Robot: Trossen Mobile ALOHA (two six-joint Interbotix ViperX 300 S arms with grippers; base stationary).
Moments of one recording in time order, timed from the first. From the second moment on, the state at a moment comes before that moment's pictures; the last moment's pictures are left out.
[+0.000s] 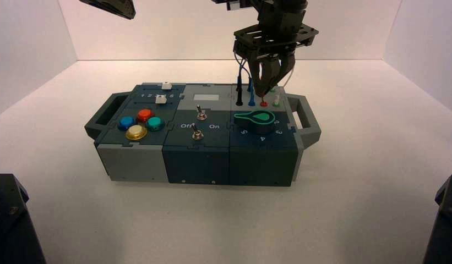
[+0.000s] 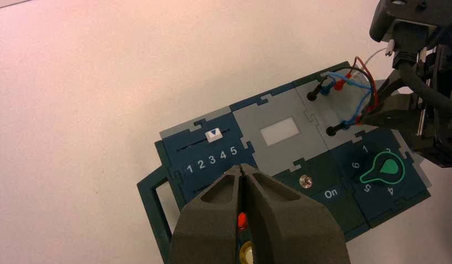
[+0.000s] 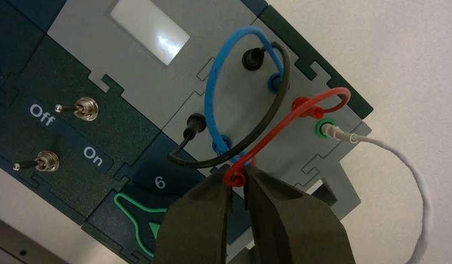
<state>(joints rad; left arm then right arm) -0.48 -0.59 0.93 -0.06 0.54 -0.01 0.66 0.07 0.60 0.02 0.69 -0.01</state>
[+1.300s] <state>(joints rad) -0.48 -0.59 0.93 -0.06 0.54 -0.01 0.66 0.08 0.60 0.00 0.68 -0.01</state>
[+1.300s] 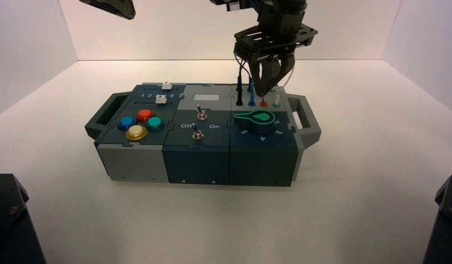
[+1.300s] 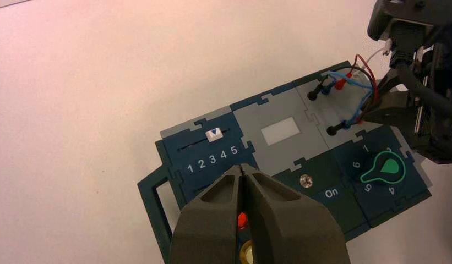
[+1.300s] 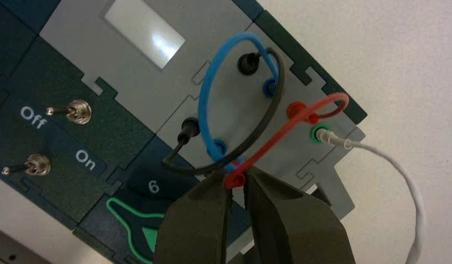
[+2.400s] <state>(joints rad) -0.48 -0.59 0.93 -0.06 0.54 -0.01 0.66 0.07 0.62 0.00 0.68 0.00</state>
